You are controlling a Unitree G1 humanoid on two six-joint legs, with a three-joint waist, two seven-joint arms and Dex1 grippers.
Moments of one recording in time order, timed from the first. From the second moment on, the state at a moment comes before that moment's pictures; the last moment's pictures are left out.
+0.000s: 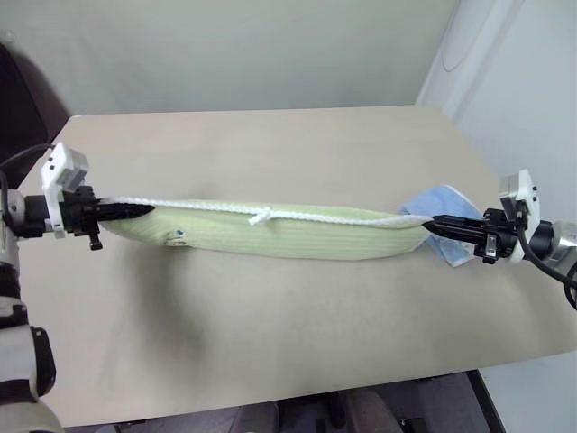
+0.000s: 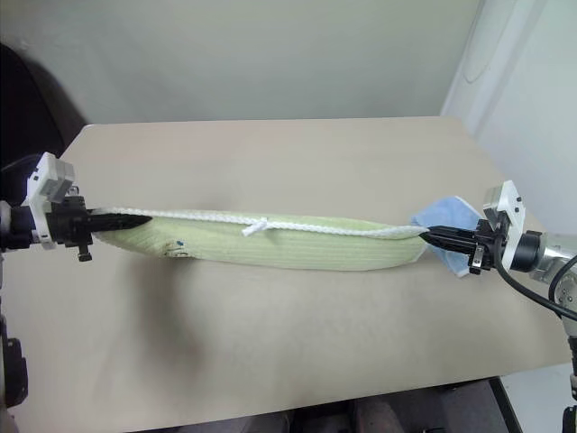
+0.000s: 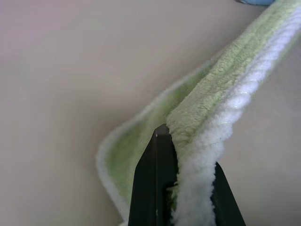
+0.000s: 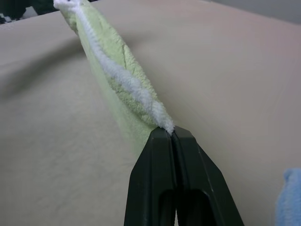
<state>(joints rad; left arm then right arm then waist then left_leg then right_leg) -0.78 1.07 0.12 0.79 -0.29 0.23 -1.56 -0.34 -0.91 -0.22 -0.06 0.63 0.54 1.22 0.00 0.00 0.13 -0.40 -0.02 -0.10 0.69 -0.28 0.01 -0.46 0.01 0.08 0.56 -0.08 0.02</state>
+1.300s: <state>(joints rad) -0.91 0.92 -0.08 1.04 0.00 0.06 -1.53 -0.27 -0.85 -0.03 0.00 0.46 0.51 1.23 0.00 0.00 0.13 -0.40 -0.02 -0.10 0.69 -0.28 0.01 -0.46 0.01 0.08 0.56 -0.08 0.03</state>
